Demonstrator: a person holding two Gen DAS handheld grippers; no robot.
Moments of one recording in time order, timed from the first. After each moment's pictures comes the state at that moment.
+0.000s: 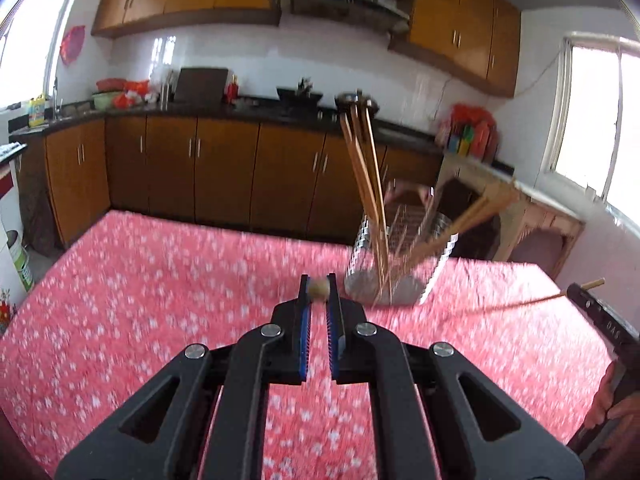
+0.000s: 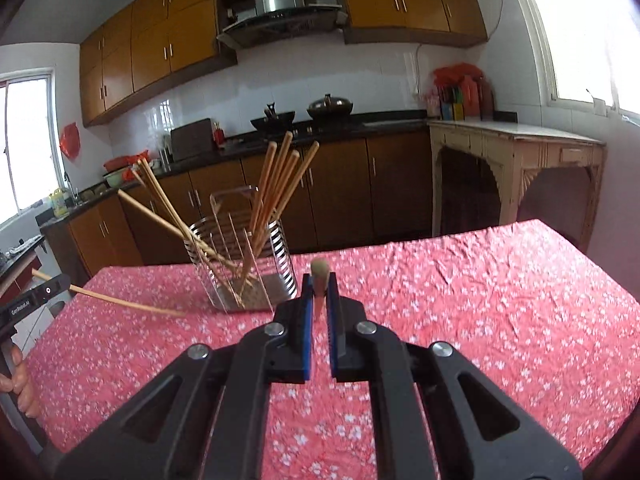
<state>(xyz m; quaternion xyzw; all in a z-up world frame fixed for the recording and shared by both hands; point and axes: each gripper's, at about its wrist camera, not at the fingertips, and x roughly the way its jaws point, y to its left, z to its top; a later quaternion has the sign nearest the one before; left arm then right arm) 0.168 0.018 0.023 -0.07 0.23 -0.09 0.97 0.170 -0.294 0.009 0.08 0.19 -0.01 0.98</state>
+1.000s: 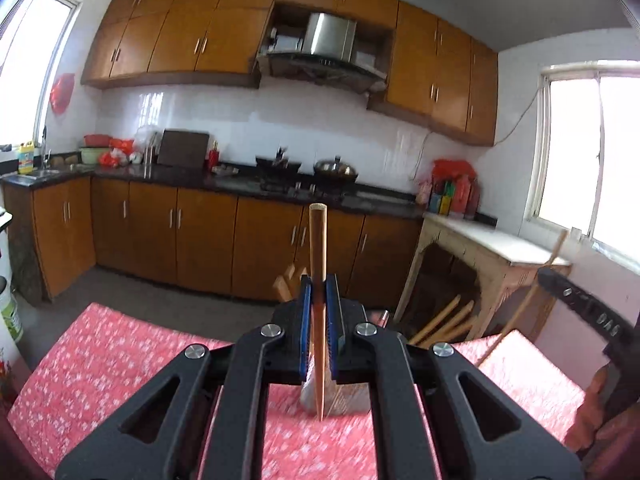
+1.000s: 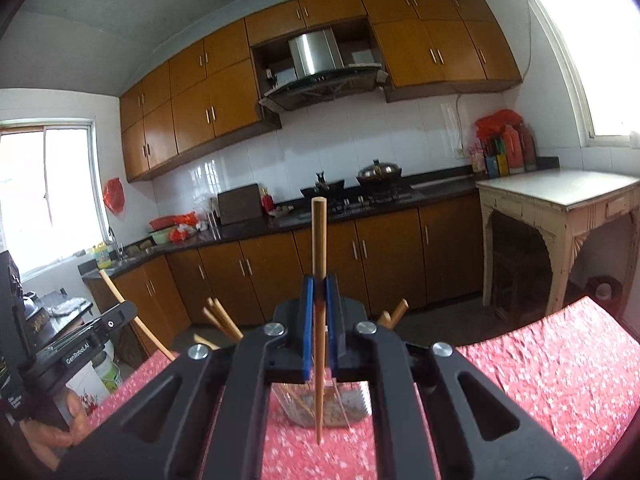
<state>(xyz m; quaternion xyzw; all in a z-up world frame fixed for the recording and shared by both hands) 0.194 -0.024 0.137 -0.07 0.12 -0.11 0.98 0.214 -0.264 0.146 0.10 0.08 0.07 0.99</state>
